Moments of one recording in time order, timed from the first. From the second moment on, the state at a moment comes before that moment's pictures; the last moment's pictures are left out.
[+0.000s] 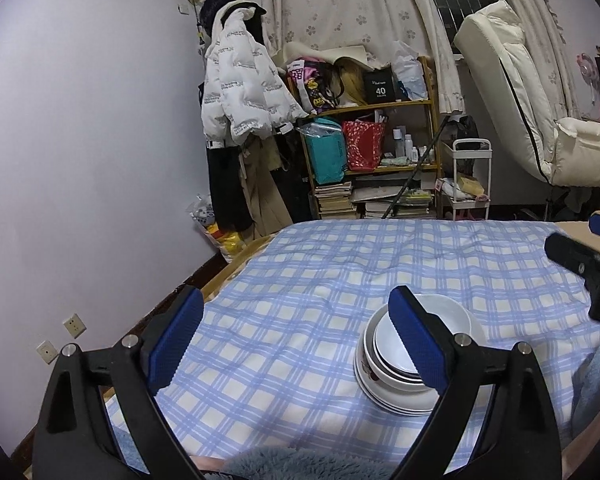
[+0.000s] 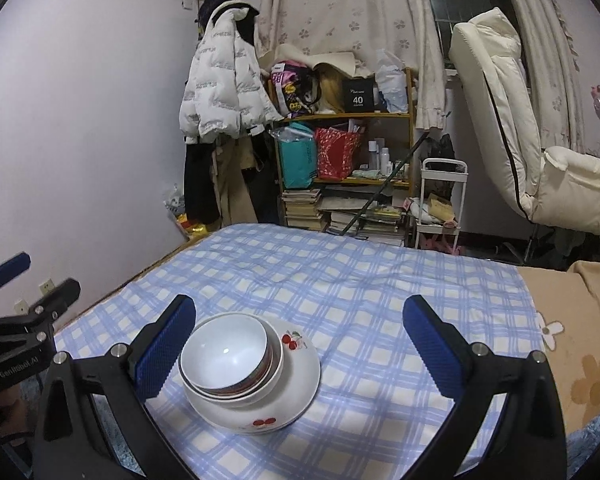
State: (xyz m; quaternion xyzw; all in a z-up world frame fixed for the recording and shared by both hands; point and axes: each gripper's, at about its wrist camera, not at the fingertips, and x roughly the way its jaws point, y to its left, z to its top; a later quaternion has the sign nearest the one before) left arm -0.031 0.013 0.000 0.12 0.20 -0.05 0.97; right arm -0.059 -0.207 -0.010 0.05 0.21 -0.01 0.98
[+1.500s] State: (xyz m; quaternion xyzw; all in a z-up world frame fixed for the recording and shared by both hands) left arm -0.029 0.004 -0.005 0.12 0.20 -0.04 0.97; right arm -0.052 -0.205 -0.015 0.05 0.21 -0.04 0.97
